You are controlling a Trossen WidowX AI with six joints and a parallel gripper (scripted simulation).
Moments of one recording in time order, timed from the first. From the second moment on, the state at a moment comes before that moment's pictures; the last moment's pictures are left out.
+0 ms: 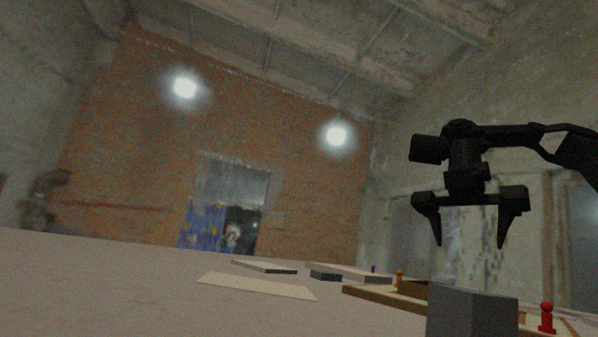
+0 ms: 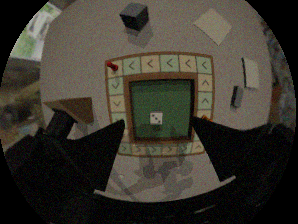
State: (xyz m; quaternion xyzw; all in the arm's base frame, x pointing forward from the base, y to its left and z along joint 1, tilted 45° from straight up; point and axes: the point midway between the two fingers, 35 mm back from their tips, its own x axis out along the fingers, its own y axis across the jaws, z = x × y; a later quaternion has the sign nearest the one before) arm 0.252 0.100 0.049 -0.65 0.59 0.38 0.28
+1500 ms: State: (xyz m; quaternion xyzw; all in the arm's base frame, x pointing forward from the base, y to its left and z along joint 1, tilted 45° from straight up) arm 0.136 0.138 -0.055 -0.51 0.67 0.00 0.54
